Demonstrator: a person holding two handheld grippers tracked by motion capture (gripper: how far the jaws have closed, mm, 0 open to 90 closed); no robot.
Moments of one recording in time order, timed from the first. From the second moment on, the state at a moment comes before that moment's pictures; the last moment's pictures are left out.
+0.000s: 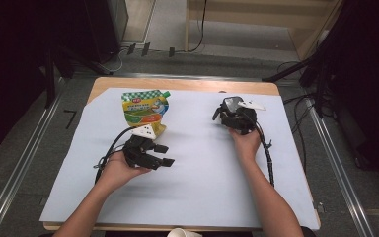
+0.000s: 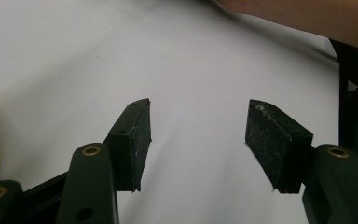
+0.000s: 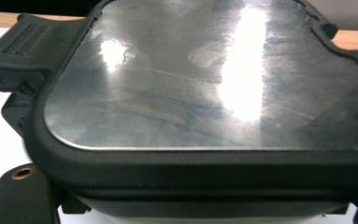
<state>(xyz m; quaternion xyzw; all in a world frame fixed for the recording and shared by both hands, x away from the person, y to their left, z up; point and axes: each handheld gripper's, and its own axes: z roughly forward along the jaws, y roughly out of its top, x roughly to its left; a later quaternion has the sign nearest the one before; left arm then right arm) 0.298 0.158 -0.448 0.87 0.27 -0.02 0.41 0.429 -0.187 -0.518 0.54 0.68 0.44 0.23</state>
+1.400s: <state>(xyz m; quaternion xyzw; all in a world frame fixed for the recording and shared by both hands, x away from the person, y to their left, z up) 0.316 0.140 -0.445 0.88 0.25 -0.04 0.41 0.328 -0.180 -0.471 0.46 0.73 0.46 0.21</state>
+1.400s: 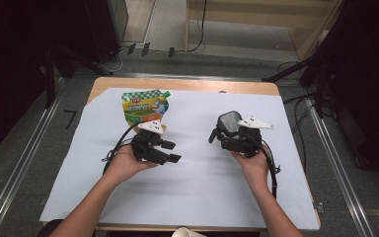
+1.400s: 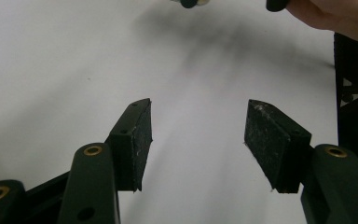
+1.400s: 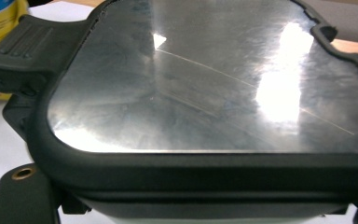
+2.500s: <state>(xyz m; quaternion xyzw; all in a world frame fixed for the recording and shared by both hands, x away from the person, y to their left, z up) 0.322 0.152 -0.444 0.87 0.27 -0.03 0.41 0.285 -0.118 -0.489 0.39 0.78 0.47 0.15</state>
